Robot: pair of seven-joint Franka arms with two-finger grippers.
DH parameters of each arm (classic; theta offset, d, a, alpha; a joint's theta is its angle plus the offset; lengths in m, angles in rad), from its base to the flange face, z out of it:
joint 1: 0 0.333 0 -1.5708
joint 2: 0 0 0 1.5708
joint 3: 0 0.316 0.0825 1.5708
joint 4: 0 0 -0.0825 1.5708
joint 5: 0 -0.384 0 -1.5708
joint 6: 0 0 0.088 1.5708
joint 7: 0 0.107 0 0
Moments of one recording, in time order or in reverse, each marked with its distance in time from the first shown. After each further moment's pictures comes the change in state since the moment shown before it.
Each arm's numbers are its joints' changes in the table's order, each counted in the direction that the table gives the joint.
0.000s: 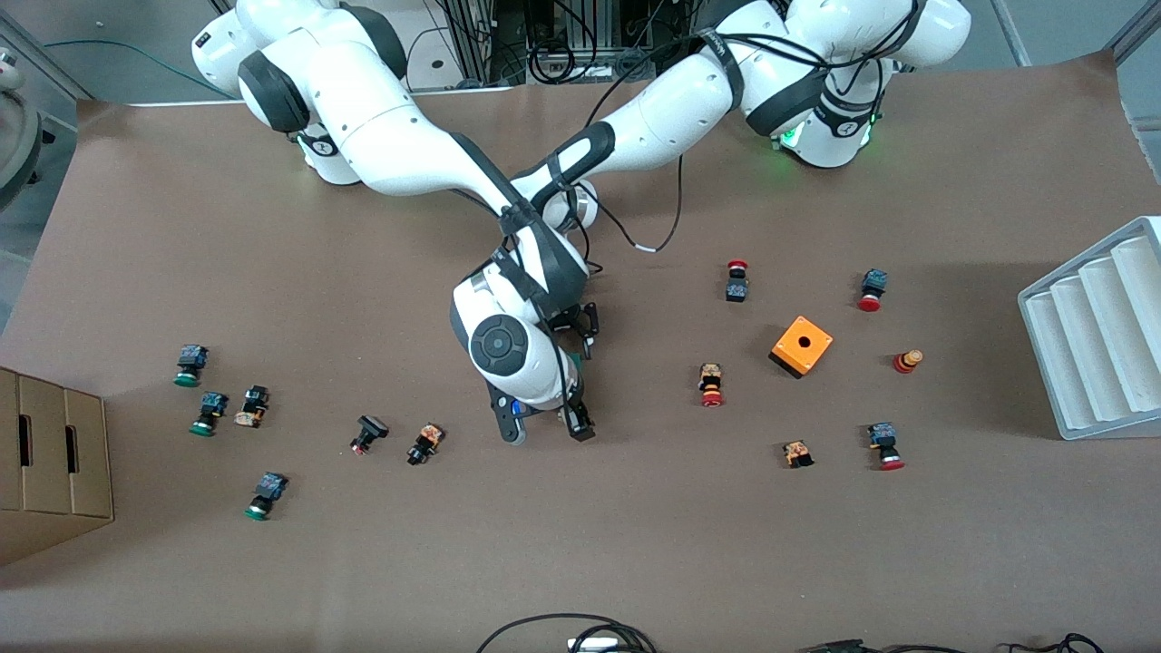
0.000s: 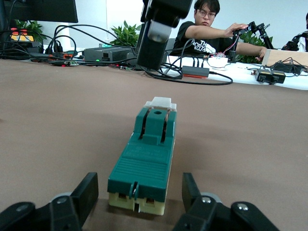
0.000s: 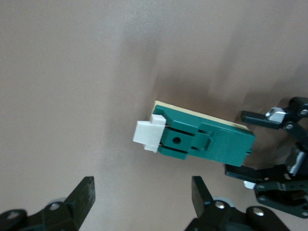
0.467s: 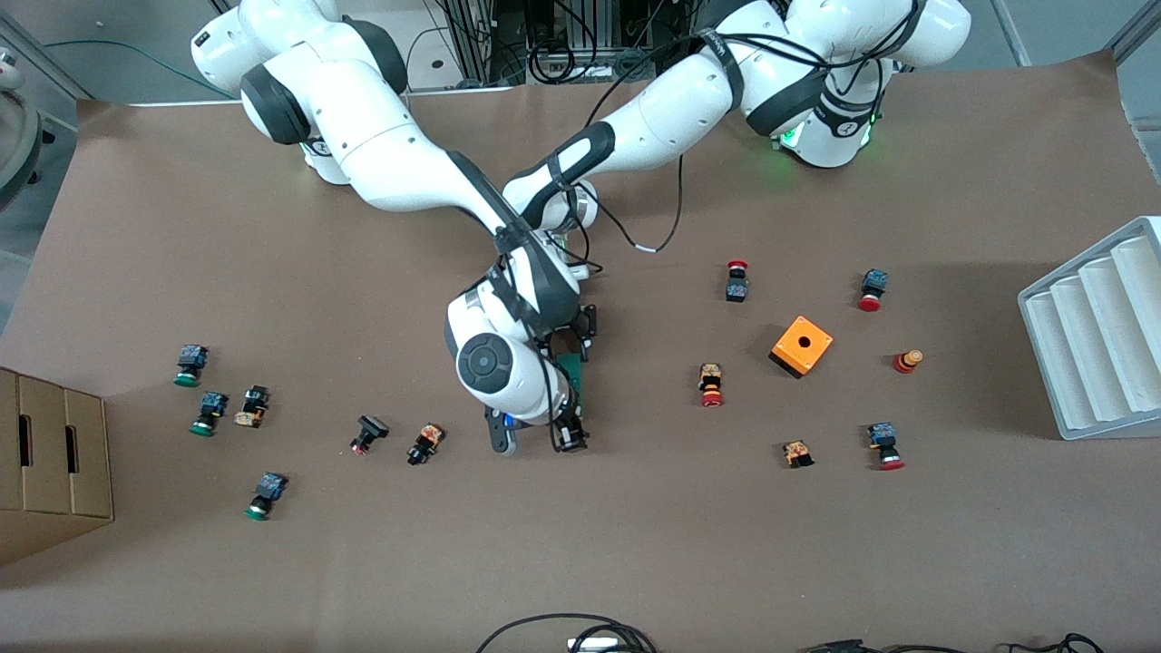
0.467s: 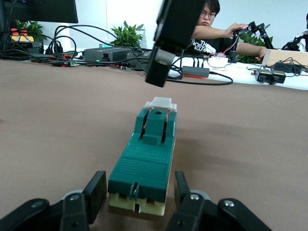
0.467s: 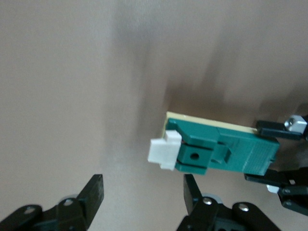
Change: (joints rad) left arm 0.000 0.000 0.000 0.000 0.000 -0.002 0.002; right arm -0.038 0.037 0.004 0.012 -0.044 0.035 0.018
